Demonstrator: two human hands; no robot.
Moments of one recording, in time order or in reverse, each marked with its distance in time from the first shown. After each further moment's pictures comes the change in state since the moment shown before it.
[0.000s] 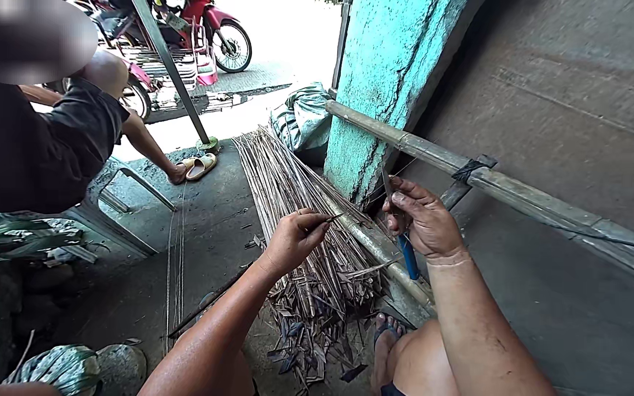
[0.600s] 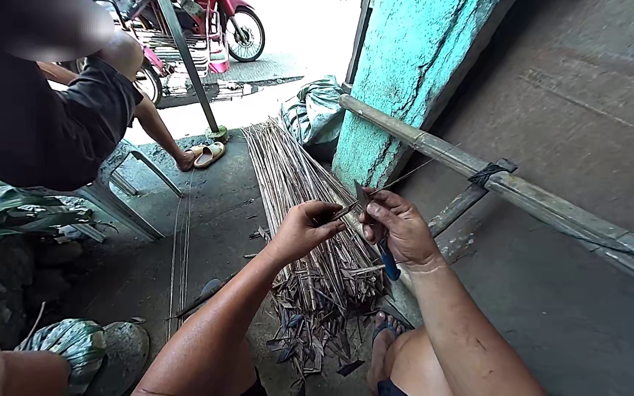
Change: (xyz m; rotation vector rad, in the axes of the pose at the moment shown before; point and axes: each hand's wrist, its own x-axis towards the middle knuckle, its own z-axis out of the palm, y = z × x) left_hand 0.002 0.004 -0.008 -0.214 -0.051 -0.161; right_hand -0.004 0.030 0.041 0.042 -0.207 0.030
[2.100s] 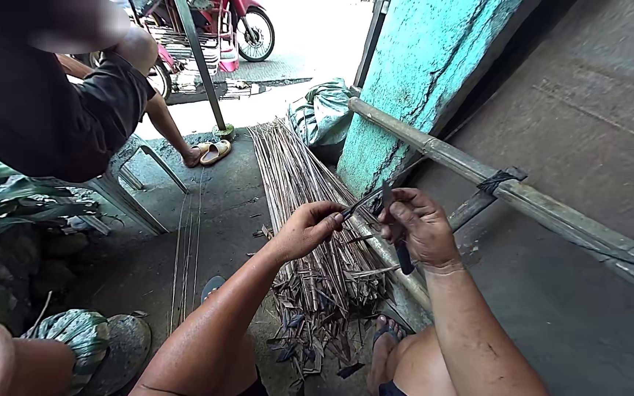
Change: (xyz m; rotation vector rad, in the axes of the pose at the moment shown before) left_hand -0.005 0.008 -0.012 -0.176 -0.102 0.000; right_hand 0.000 -0.006 -0.017 -0.098 -0.048 -0.161
